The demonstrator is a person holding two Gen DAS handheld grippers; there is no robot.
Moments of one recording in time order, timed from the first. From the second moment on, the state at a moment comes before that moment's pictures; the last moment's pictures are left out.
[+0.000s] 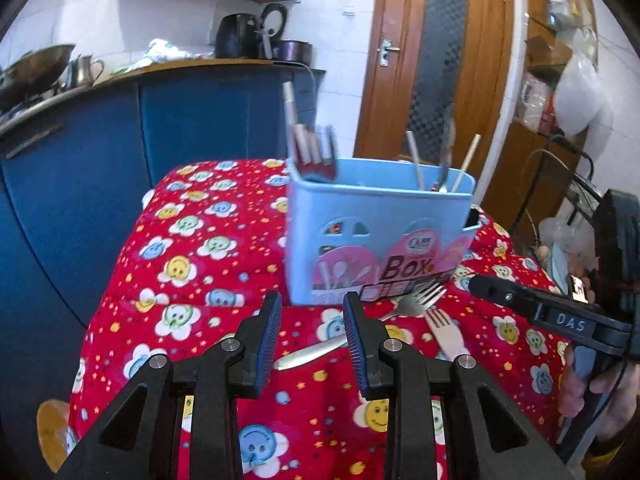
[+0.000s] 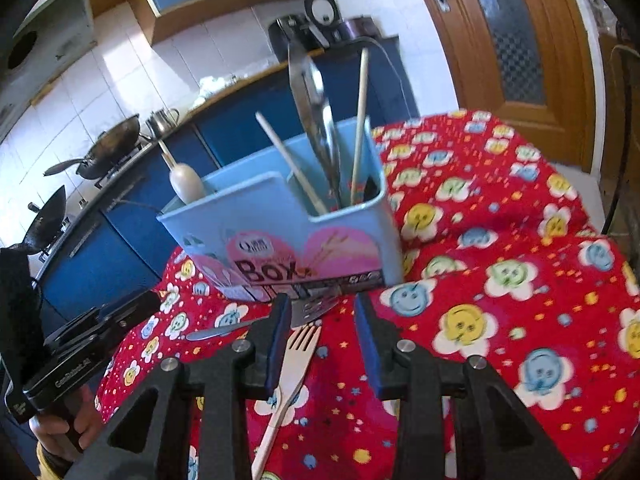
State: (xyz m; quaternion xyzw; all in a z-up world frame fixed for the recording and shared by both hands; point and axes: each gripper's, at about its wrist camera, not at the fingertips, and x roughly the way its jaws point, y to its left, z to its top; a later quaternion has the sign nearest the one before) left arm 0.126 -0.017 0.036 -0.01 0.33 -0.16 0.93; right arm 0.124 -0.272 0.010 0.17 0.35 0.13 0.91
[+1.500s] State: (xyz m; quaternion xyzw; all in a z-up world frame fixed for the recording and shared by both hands) left arm 0.108 -0.004 0.040 -0.06 0.33 -0.17 0.93; right arm 0.093 -0.282 0.088 0.23 0.17 0.15 0.95
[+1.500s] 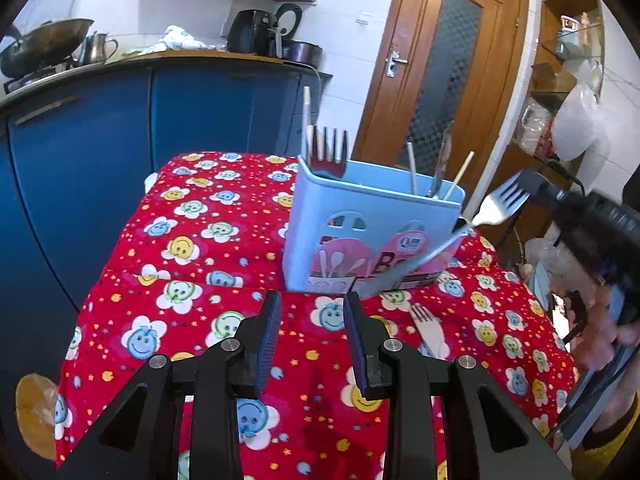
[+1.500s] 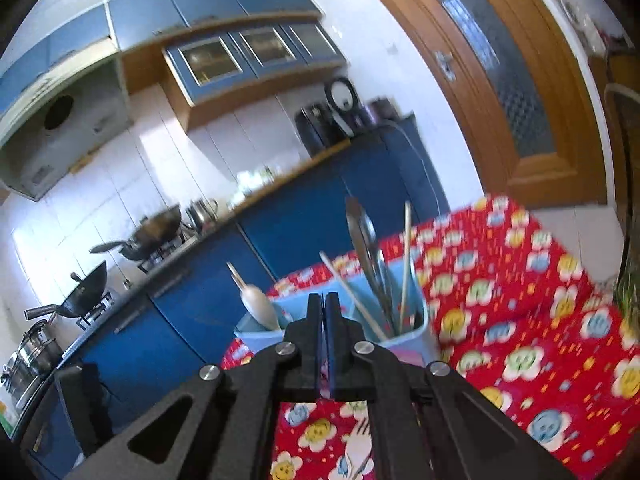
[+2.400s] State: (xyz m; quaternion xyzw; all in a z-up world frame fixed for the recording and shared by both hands) left arm 0.130 -0.114 0.006 -0.02 0.46 -0.26 0.85; right arm 0.022 -0.350 0.123 0.15 0.10 0.09 0.98
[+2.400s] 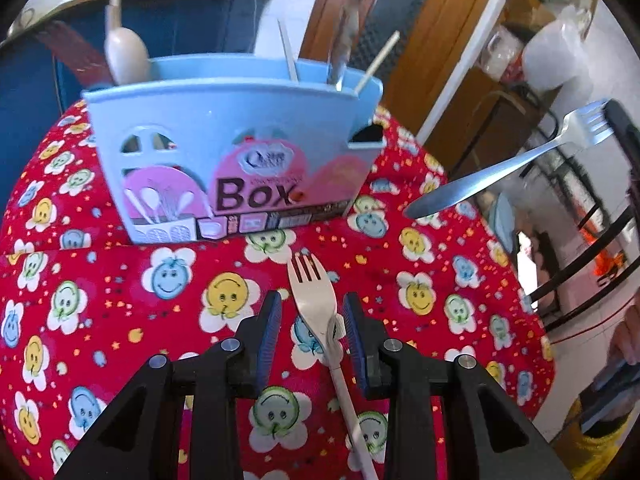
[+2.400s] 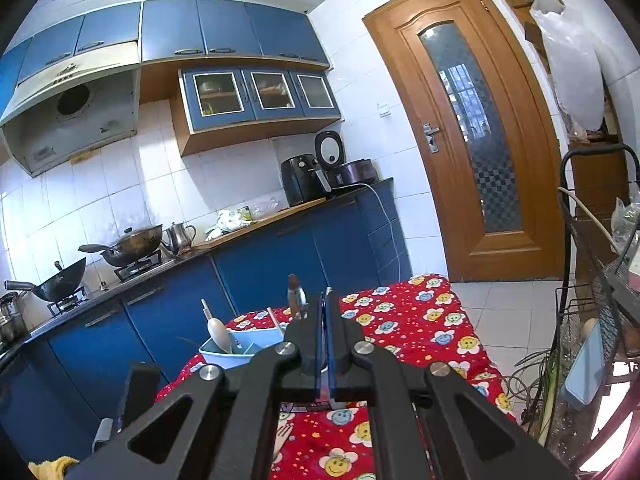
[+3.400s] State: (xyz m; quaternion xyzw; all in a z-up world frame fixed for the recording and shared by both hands) left arm 0.090 -0.094 0.024 -0.05 0.39 -0.27 0.88; right arm 0.015 -0.358 0.115 0.16 0.09 0.10 0.98
